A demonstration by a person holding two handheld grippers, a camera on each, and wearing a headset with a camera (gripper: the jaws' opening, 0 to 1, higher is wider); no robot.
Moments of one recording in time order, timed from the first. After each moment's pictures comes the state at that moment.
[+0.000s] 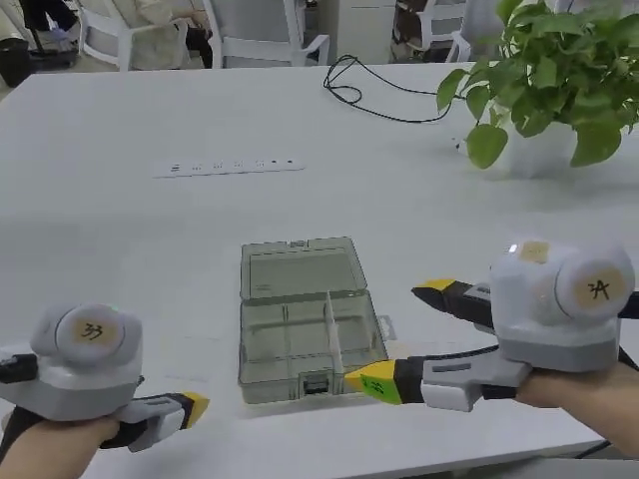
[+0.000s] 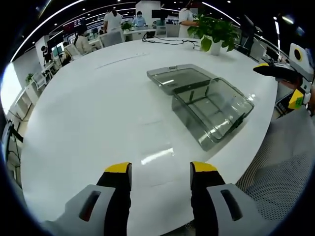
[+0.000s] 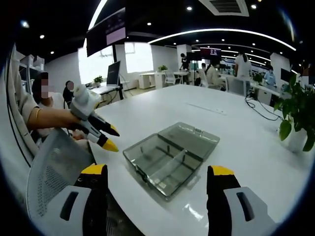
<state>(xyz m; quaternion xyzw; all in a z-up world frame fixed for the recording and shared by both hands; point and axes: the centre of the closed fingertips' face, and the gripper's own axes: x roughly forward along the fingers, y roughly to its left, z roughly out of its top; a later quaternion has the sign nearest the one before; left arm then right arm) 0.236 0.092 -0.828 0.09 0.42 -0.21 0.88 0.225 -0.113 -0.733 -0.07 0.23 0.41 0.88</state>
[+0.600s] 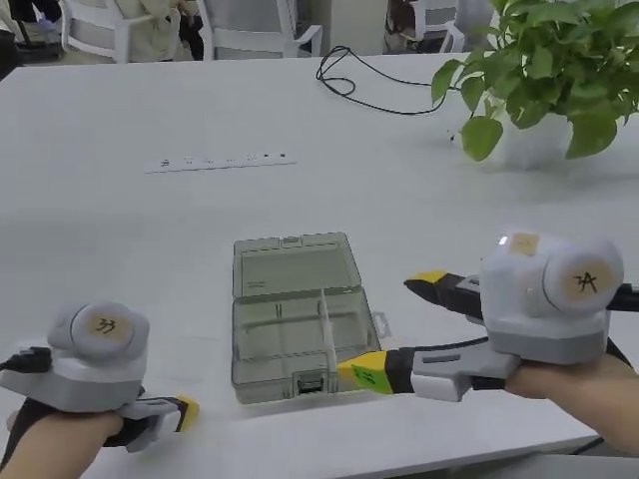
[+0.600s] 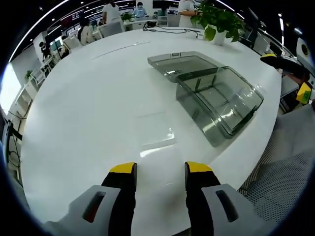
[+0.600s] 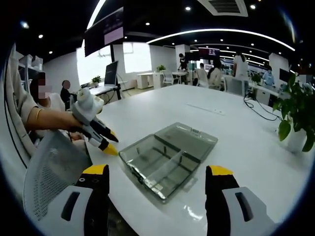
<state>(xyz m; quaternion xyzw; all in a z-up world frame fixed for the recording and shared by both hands) 0.244 0.092 -0.848 0.11 0.46 -0.20 0.86 0.233 -0.113 -0.736 -0.07 0.23 0.40 0.88</state>
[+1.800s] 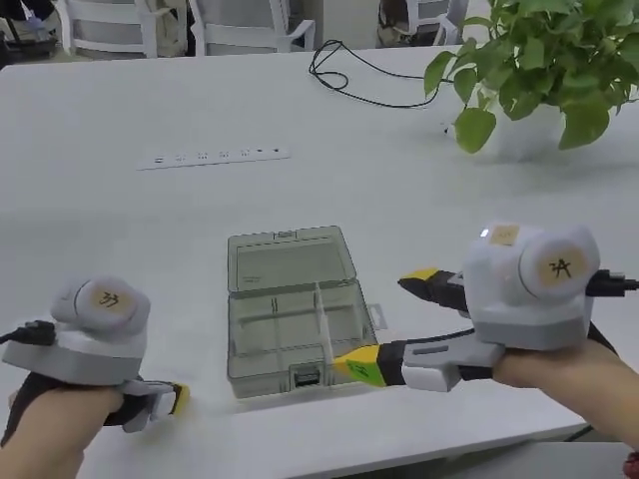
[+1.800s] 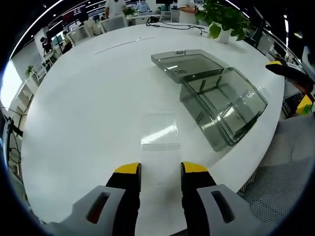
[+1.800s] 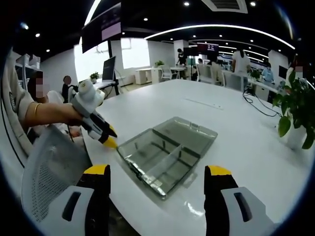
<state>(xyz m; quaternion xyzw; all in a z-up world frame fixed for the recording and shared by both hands) 0.238 0.096 -0.845 0.09 0.48 -0.19 0.85 0.233 -0.113 -0.747 -0.07 0.25 0.39 0.88</state>
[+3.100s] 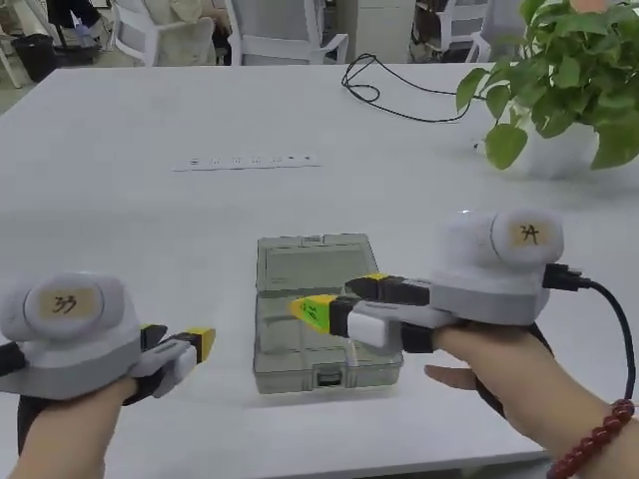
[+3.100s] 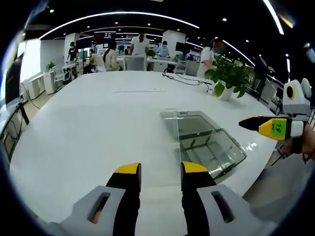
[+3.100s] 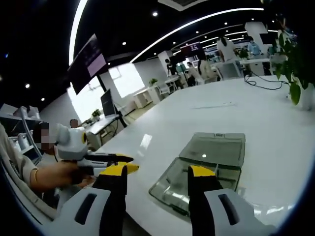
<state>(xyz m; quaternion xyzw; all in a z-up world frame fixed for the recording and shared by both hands) 0.250 0.086 -0.762 -0.04 0.29 -0.15 0.95 0.246 -0.035 -0.711 0.13 0.24 0.39 0.88</state>
